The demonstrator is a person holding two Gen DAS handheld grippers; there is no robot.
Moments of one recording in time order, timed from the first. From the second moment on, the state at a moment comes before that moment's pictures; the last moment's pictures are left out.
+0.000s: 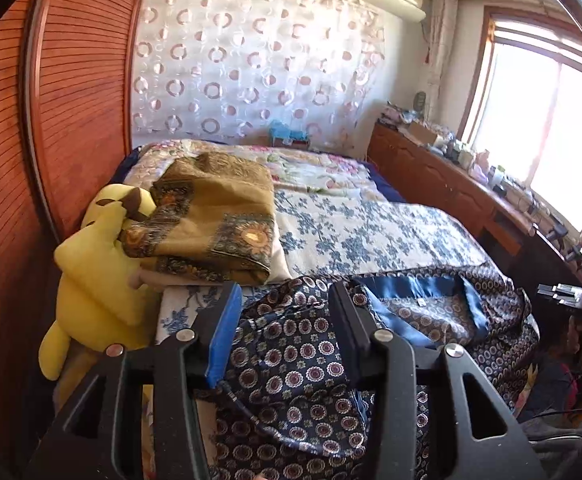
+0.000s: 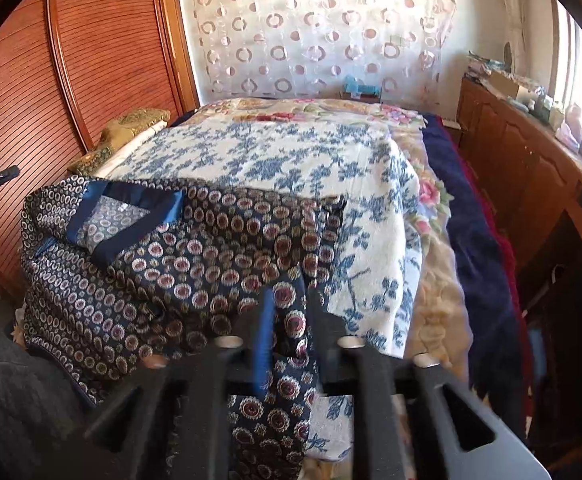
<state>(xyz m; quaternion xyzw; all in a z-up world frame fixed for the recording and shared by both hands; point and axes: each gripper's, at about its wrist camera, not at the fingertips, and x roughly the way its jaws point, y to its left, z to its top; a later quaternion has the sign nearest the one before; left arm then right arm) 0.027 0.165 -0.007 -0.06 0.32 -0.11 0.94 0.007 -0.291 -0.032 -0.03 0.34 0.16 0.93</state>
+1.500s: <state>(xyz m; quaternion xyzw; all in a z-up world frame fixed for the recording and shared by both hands) 0.091 0.070 -0.048 0.01 0.40 -0.15 0.91 0.135 -0.118 -0.073 -0.08 0.41 0.35 0.84</state>
